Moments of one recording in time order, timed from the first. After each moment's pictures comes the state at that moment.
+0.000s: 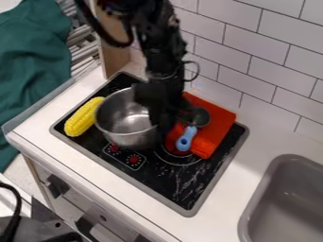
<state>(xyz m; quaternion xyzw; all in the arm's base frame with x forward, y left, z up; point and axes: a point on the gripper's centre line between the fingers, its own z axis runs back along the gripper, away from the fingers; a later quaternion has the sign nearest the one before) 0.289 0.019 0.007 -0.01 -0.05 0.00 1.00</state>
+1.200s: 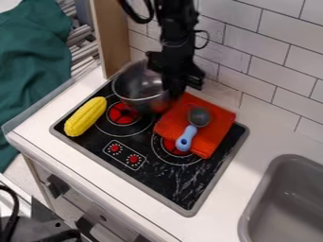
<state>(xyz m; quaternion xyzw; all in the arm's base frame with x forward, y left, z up) 0.348 0.076 -0.004 0.01 -0.08 0.04 1.00</state>
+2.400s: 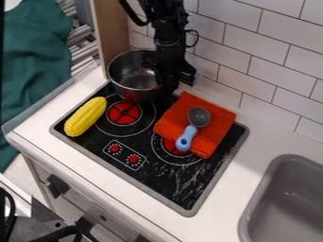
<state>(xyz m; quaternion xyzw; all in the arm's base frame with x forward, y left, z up) 0.368 0.096 -0.018 0.01 -0.08 0.06 1.00</state>
